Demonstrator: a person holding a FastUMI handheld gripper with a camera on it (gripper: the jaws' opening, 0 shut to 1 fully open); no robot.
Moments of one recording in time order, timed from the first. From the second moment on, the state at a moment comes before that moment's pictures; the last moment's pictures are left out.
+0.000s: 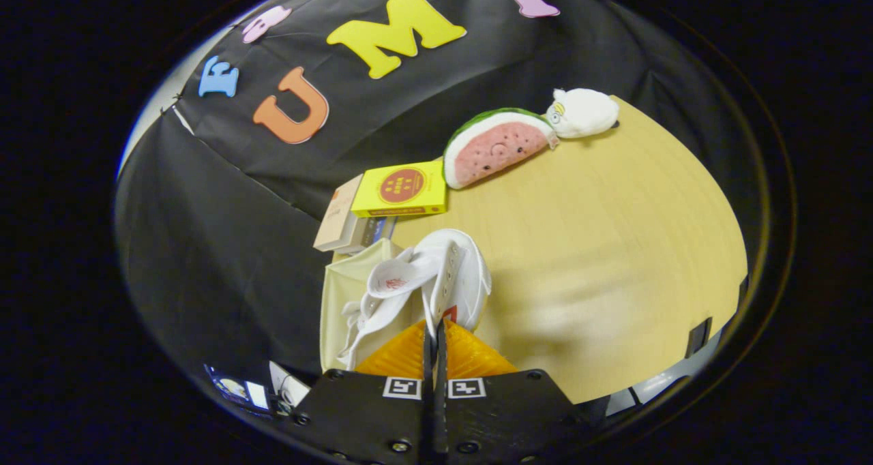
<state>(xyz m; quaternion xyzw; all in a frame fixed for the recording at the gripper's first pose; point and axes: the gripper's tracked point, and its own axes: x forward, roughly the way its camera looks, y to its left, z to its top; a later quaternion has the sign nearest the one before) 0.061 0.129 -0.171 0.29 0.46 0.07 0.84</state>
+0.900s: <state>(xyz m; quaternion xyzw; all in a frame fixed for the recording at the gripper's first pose) 0.096 0.267 -0.194 0.27 0.46 0.10 0.84</state>
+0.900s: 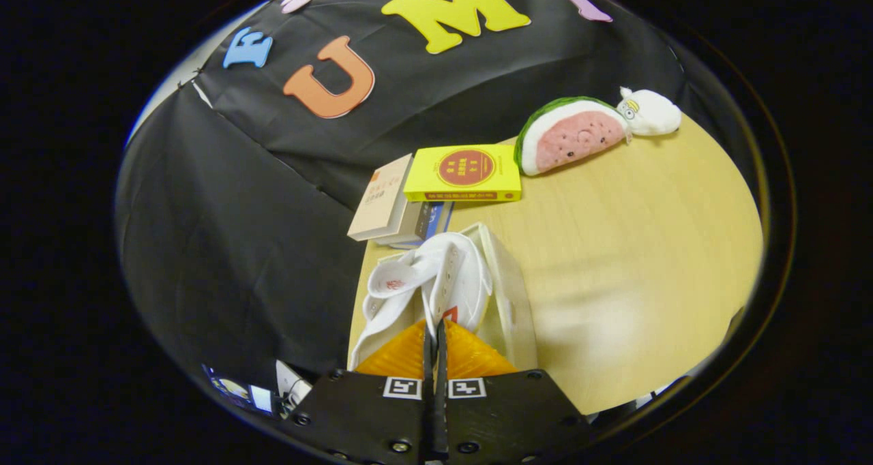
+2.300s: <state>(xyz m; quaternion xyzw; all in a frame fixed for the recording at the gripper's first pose) 0.093 0.248 -0.221 0.08 0.36 0.05 0.93</state>
